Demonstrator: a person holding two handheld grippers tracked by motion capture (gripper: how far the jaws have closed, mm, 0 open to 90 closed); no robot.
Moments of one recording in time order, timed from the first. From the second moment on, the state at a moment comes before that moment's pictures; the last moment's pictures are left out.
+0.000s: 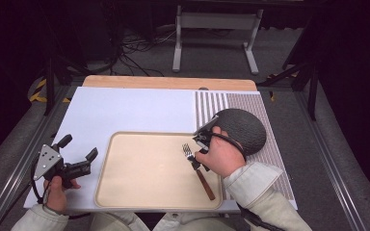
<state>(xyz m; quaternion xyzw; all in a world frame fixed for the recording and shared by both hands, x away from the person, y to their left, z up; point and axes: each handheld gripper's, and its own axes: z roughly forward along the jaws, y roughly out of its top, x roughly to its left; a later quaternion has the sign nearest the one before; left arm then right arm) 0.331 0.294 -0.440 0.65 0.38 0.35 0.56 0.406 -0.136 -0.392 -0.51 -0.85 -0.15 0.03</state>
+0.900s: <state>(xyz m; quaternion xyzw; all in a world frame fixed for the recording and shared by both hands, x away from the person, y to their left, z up) 0.331 0.295 -0.439 0.65 0.38 0.35 0.56 0.424 -0.116 -0.389 -0.19 -0.92 -0.32 -0.11</state>
